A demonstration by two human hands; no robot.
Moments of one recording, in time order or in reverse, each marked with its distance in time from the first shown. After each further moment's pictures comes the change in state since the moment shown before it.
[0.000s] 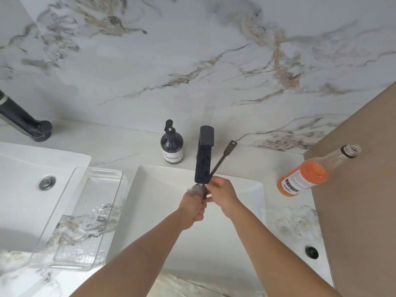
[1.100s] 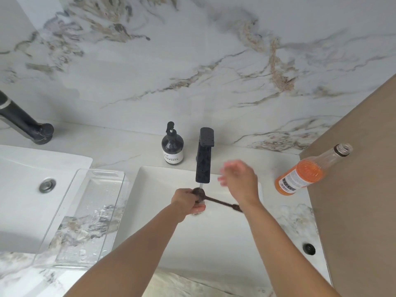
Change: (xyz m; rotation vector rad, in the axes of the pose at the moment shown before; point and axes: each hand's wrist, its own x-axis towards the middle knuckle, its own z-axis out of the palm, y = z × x) left_hand 0.012 0.003 -0.024 0.019 0.115 -0.016; right_hand -0.053 -0.058 -0.026 -0.154 0.366 -0.198
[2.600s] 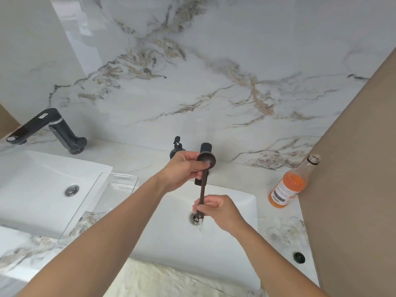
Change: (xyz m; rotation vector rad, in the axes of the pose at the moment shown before) left_hand -0.150 0.098 -0.009 0.041 -0.427 0.697; right_hand -0.071 0.035 -0.014 0.236 -0.624 -0.183
